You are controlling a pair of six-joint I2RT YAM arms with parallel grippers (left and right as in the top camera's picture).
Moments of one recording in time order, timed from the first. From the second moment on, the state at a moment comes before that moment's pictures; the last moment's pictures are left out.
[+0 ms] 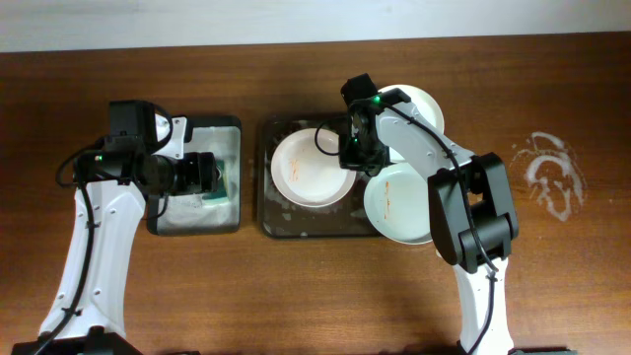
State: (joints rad) left arm 0.06 1.50 1.27 -0.95 0.22 0.00; right arm 0.36 2.27 1.77 -0.96 -0.15 0.40
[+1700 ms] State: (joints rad) left arm -0.03 1.96 1.33 -0.68 -0.04 -0.05; right arm 0.36 2.27 1.77 -0.91 -0.17 0.42
